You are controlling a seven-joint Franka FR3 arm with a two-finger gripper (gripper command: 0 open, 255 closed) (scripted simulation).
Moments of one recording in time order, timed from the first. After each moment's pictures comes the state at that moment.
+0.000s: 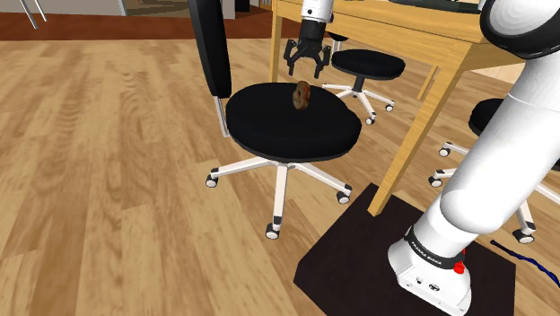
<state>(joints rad) -0.11 0.06 -0.07 -1.66 0.14 1.64 0.38</state>
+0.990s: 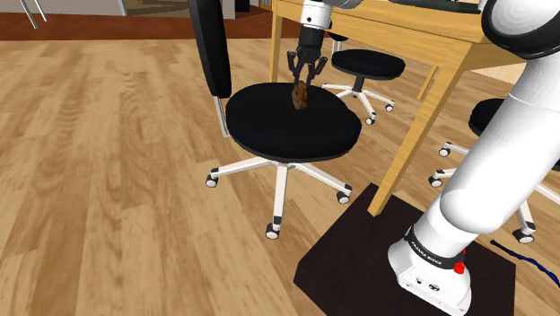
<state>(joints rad) -0.11 0.05 -0.07 -1.72 0.15 1.70 0.35</state>
